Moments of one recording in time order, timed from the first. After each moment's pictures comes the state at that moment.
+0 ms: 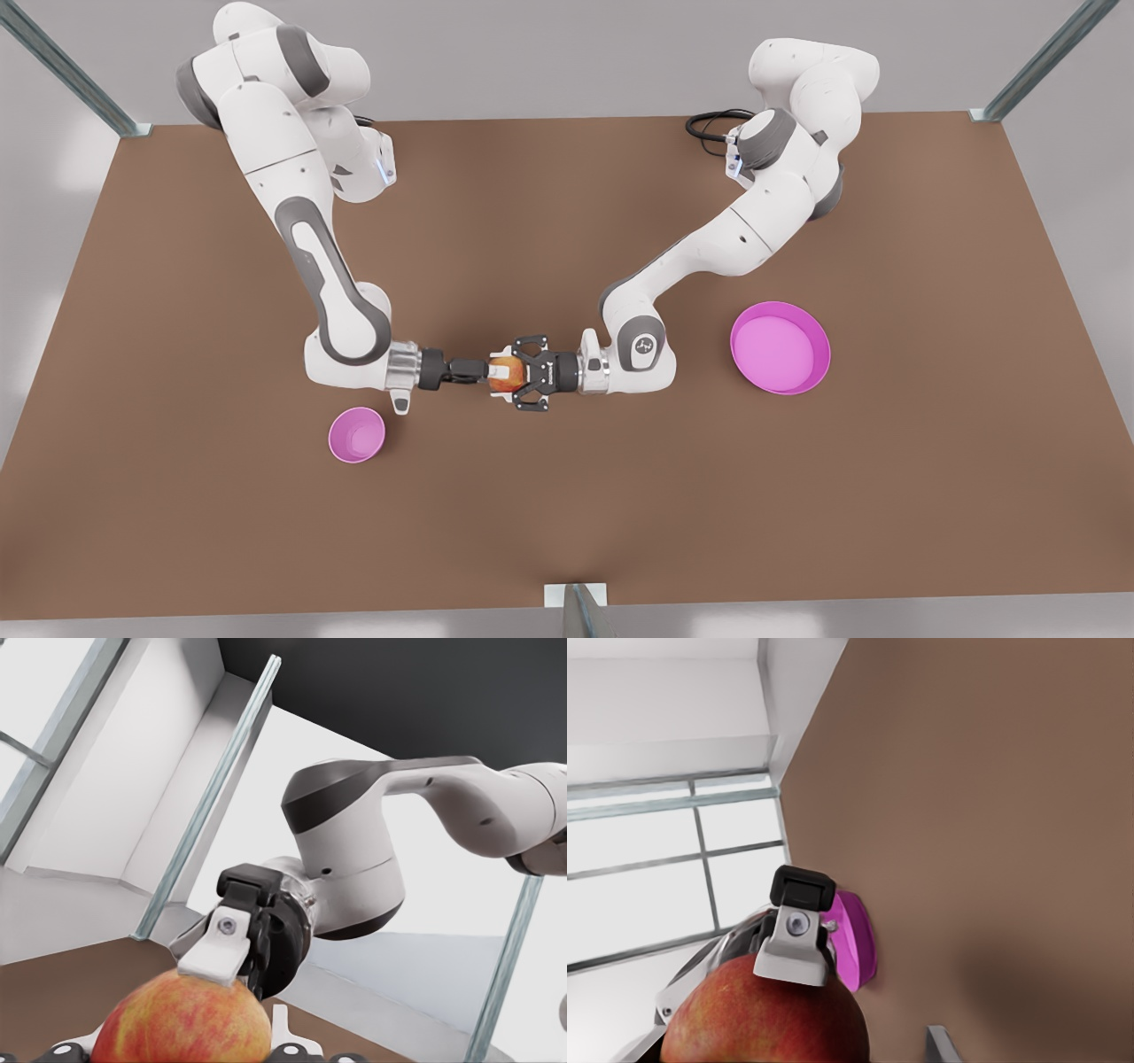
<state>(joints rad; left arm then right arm) -0.24 1.15 -0.68 -1.18 -1.66 2.31 2.09 0.18 0.55 0.18 -1.80 1.49 2.12 -0.52</state>
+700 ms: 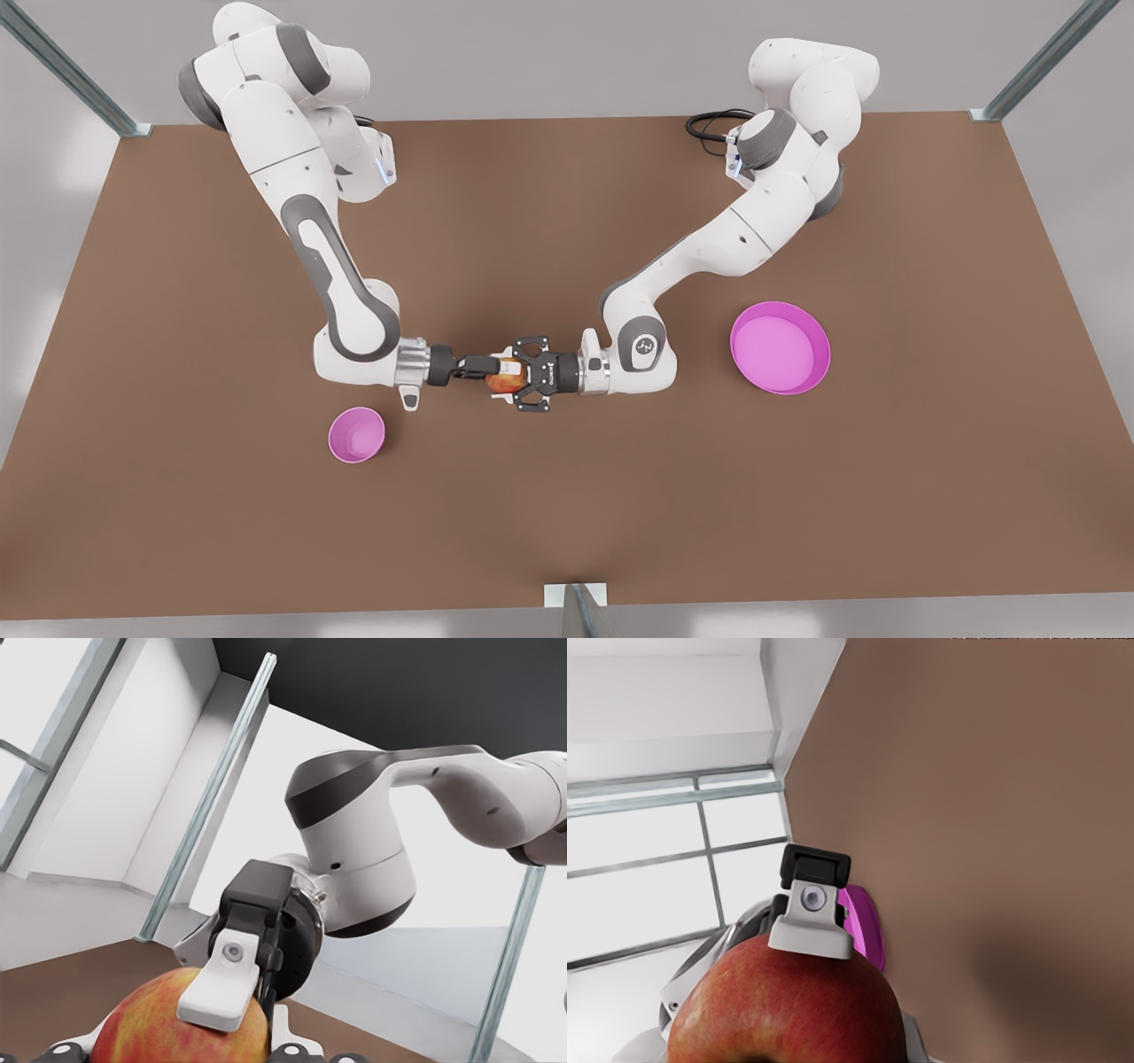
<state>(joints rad) -0.24 1.15 -0.68 -1.18 -1.66 2.31 2.11 0.17 0.55 0.22 -1.80 1.50 2.13 -0.52</state>
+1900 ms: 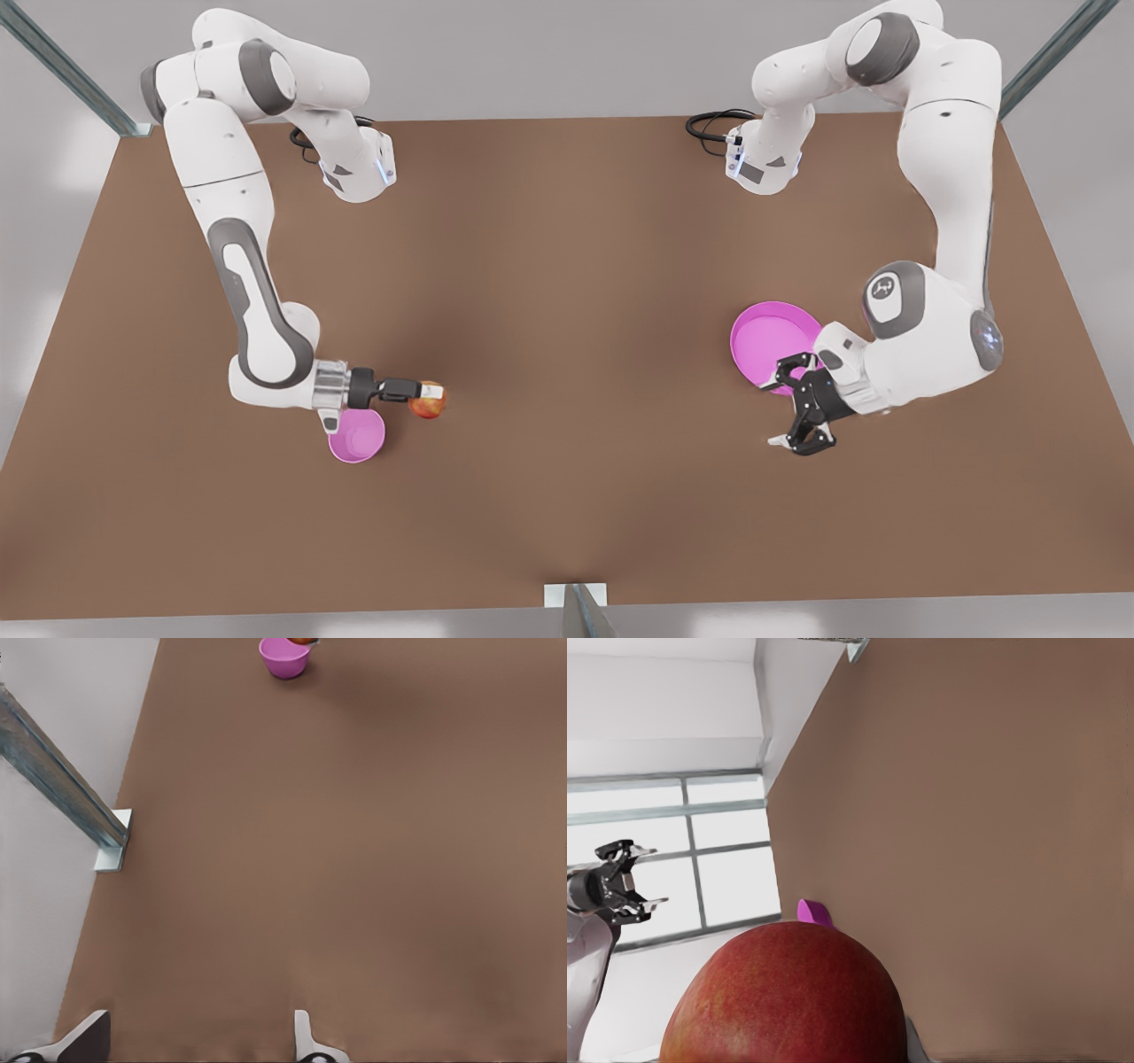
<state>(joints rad) 0.33 0.54 -0.60 -1.36 -0.13 1.97 1.42 -0.08 0.58 0.21 -1.79 1.29 1.97 -0.58</state>
